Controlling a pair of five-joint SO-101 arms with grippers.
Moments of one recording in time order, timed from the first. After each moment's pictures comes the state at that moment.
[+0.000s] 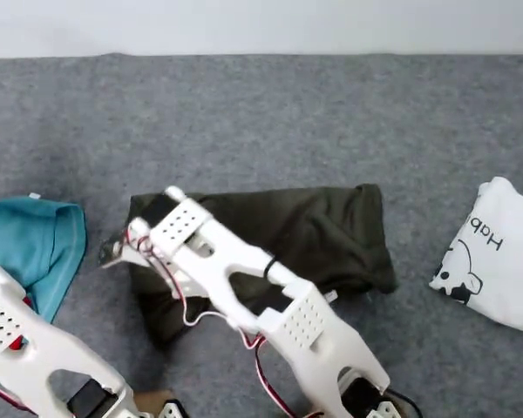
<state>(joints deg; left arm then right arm) -52.7 43.2 -66.4 99.1 -20.9 -52.2 46.3 -35.6 100.5 39.3</state>
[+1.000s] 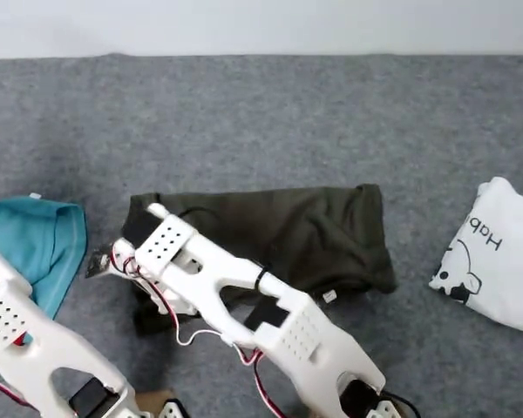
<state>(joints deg) -50.6 43.2 -66.4 99.1 -21.0 -57.8 41.9 -31.1 100.5 28.6</state>
